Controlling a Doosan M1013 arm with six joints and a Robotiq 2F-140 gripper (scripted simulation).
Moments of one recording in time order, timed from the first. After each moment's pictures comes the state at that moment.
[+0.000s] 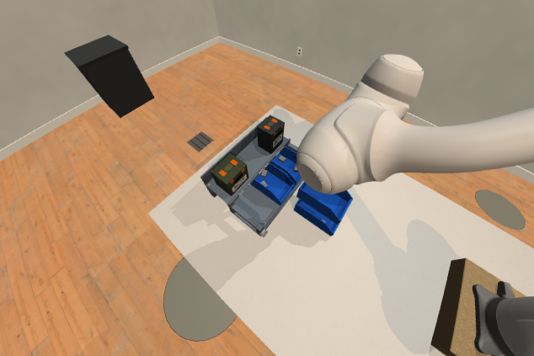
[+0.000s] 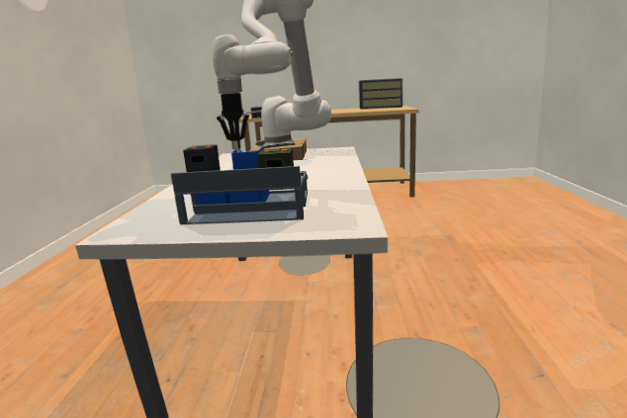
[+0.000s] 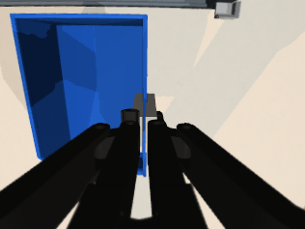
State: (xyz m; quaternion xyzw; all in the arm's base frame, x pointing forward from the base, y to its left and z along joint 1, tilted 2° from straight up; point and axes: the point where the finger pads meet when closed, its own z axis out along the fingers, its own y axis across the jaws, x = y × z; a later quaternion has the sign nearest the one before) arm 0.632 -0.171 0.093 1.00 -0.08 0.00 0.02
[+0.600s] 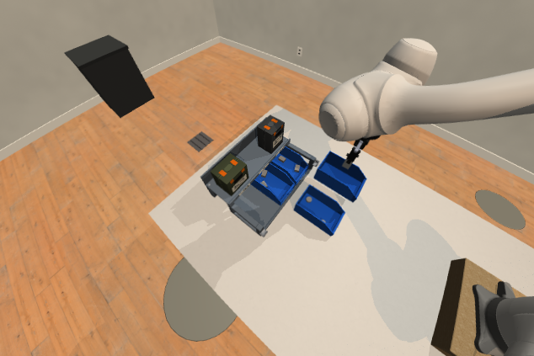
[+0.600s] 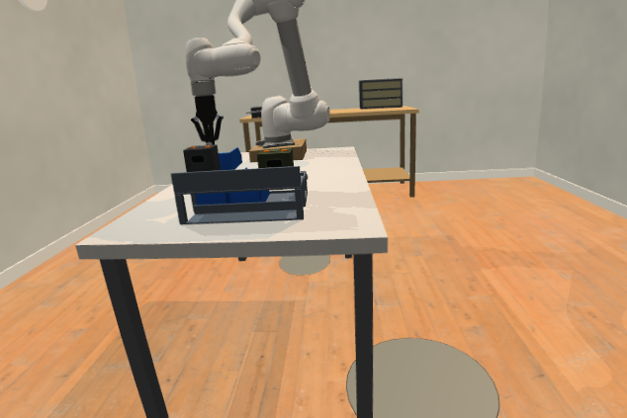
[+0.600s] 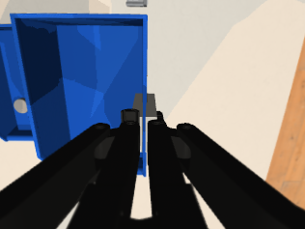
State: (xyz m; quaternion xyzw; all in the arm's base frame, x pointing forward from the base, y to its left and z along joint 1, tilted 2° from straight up) arm 0.604 -0.276 0.097 1.00 -0.08 0.00 0.02
